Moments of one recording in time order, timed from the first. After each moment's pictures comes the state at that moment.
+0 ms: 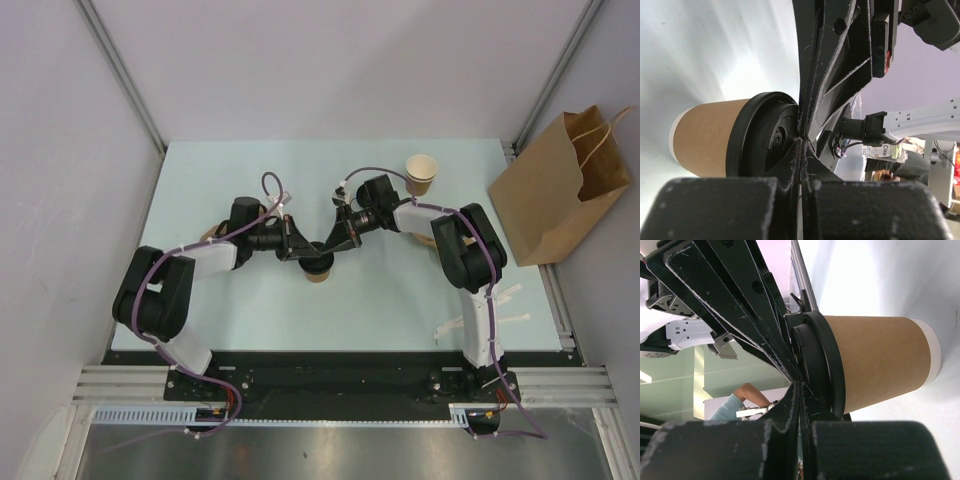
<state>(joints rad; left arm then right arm) -0.30 1.65 0.79 0.21 0.91 -0.70 0.45 2.15 1.39 -0.10 -1.27 0.65</state>
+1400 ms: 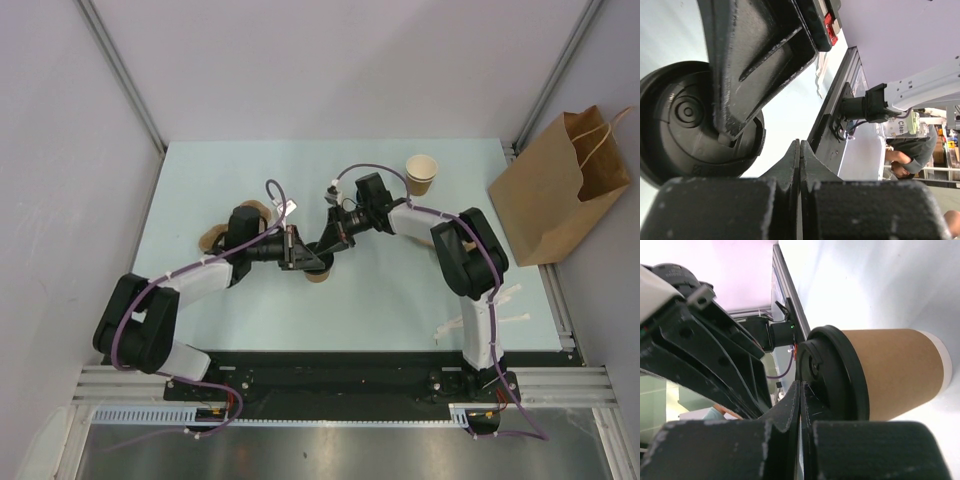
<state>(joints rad) -0.38 1.45 0.67 0.27 0.93 -0.64 0.51 2.08 1.39 -0.10 -1.15 0.67</state>
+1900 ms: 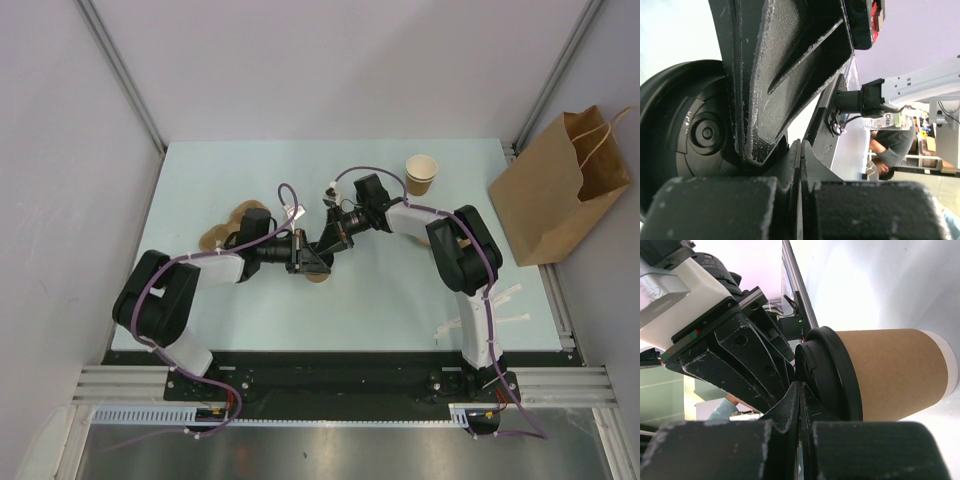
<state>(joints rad) -0.40 1.62 0.70 0.34 0.97 -0.68 0.51 2.14 1.43 -0.12 -1.21 0.67</state>
